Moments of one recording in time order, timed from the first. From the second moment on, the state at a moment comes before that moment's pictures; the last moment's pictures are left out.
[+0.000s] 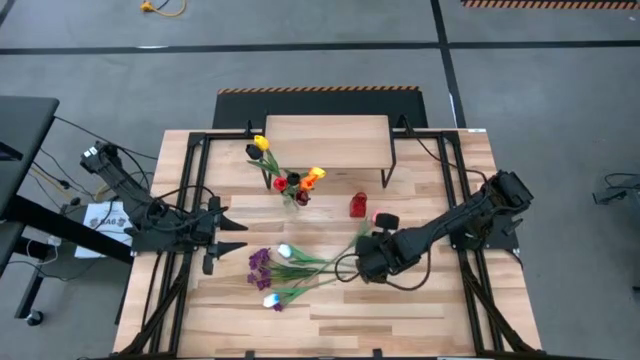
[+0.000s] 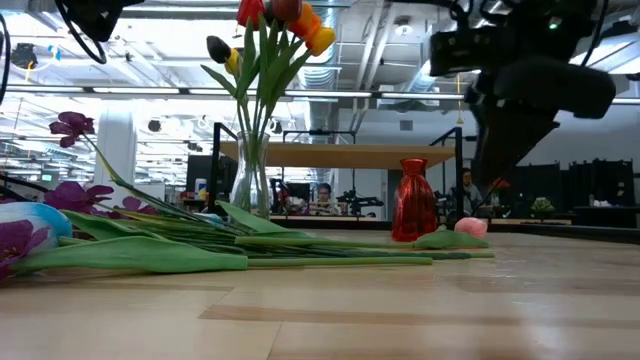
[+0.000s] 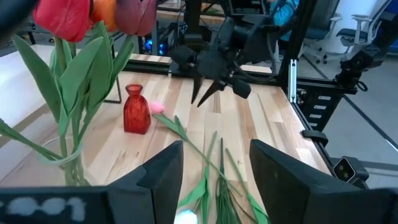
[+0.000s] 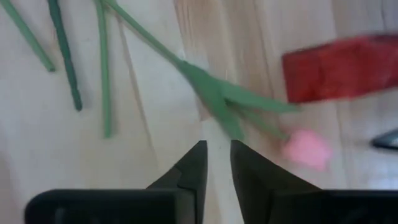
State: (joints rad) left arm -0.74 0.62 0.54 -0.20 -0.74 -0.33; right arm 0.44 1.72 1.14 -0.88 0.41 0.57
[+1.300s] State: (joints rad) left arm -0.74 0.62 0.54 -0.20 -0.74 -0.34; right arm 0.26 1.75 0.91 -0.49 0.27 0.15
